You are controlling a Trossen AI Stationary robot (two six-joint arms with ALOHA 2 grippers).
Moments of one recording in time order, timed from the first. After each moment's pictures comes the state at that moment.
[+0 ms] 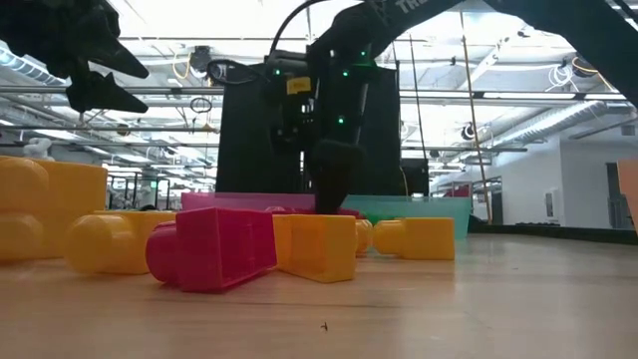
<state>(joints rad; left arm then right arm) -0.29 0.37 0.44 -0.59 -0.52 -0.62 -0.10 2.24 1.77 -0.89 0.00 -0.15</state>
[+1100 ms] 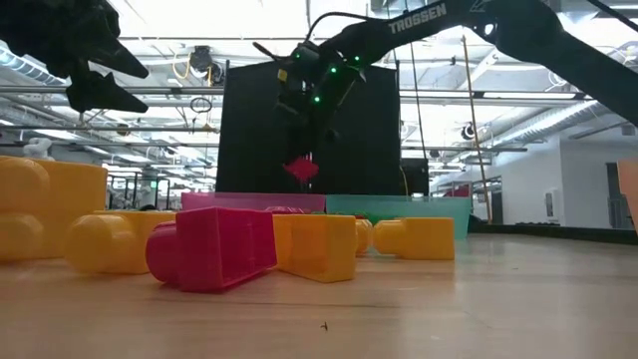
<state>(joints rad) -0.29 0.37 0.44 -0.59 -0.52 -0.62 -0.45 2.31 2.18 -0.78 0.00 -0.03</state>
